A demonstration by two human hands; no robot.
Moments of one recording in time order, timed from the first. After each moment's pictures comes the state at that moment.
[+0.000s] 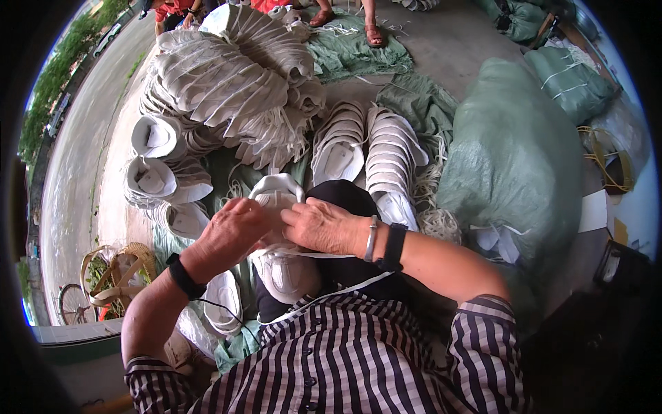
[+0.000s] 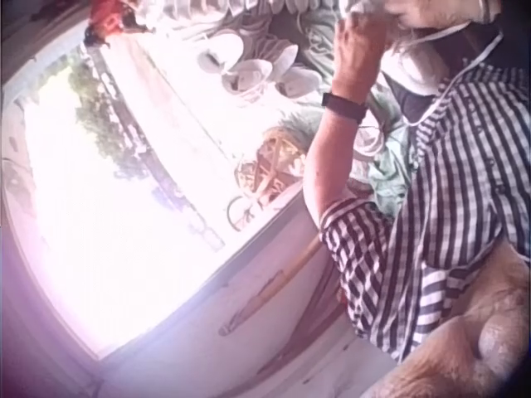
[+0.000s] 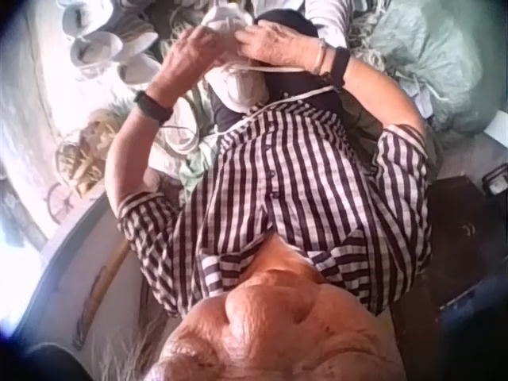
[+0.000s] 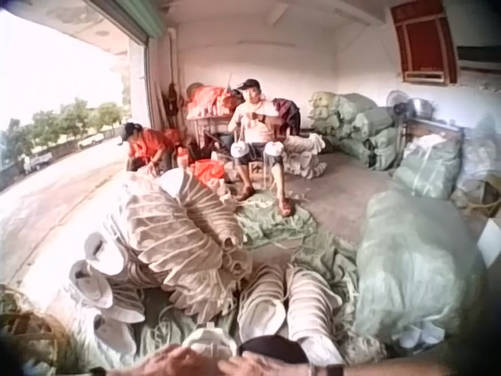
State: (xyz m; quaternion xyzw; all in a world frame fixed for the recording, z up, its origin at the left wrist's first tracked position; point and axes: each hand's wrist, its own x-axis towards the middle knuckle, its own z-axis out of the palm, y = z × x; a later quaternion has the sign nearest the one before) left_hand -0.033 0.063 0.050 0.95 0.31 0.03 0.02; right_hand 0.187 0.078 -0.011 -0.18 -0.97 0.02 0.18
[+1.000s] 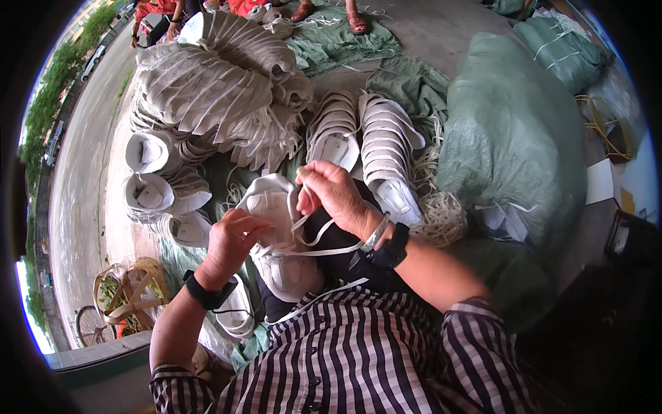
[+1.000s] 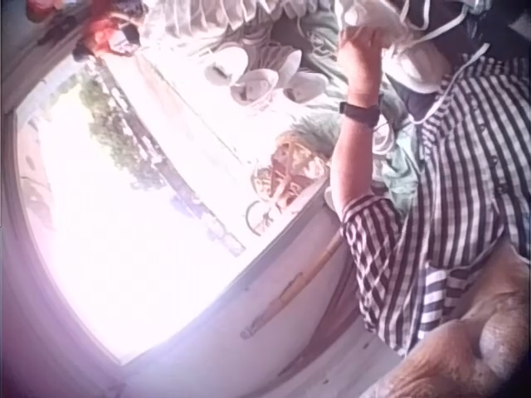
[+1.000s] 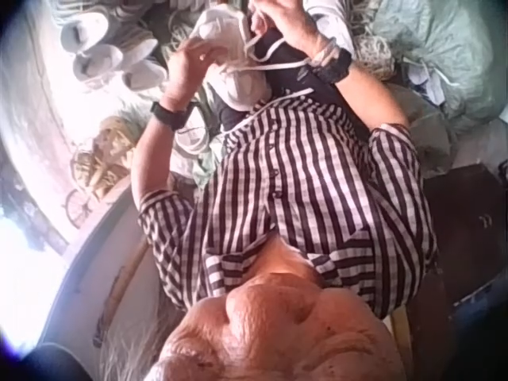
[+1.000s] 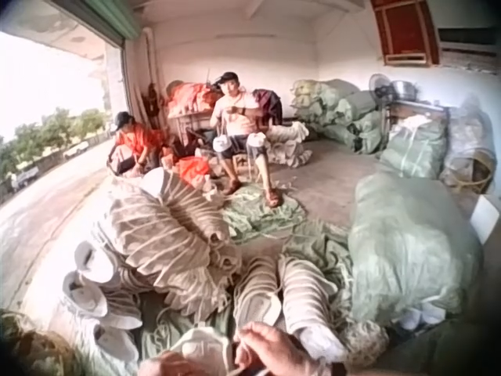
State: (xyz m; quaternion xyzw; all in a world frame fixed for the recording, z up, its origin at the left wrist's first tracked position) left_hand -0.024 0.056 0.023 0.82 0.50 0.18 0.22; right_hand 0.205 0.090 -0.029 -0.33 -0.36 0.74 0.46
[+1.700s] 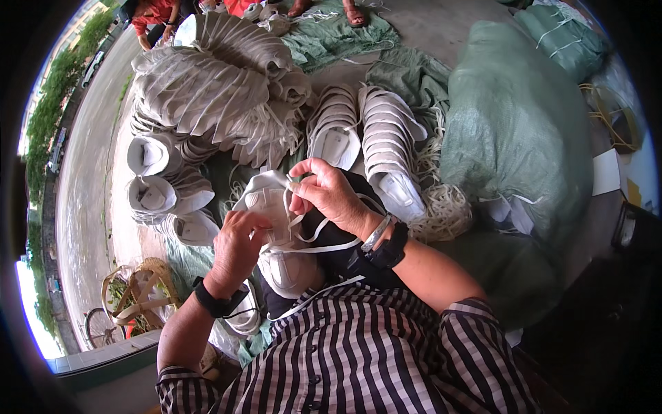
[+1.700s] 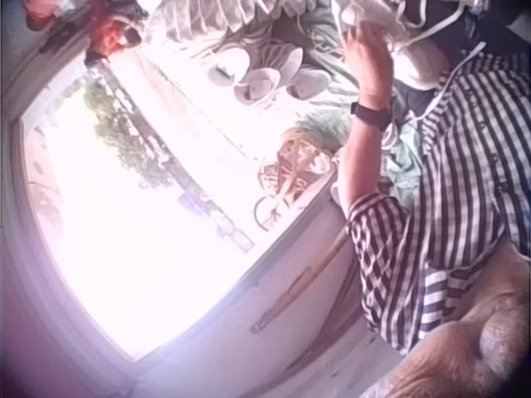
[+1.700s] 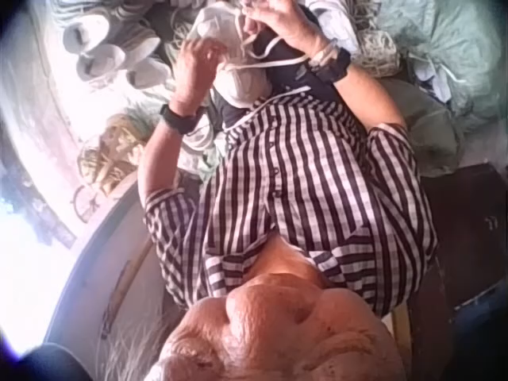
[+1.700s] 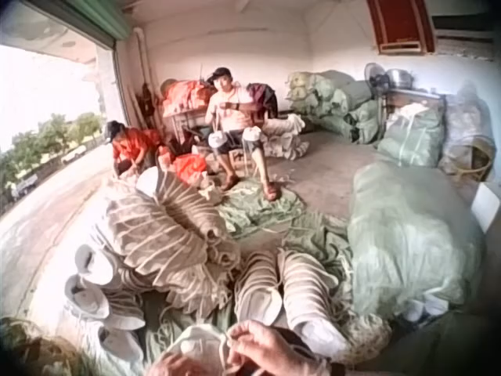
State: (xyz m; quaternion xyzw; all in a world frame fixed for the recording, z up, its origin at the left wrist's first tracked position) left_hand -0.005 0.045 0.020 0.82 0.54 0.14 0.15; right_hand 0.205 0.081 -0.023 -0.34 -0.41 0.71 0.47
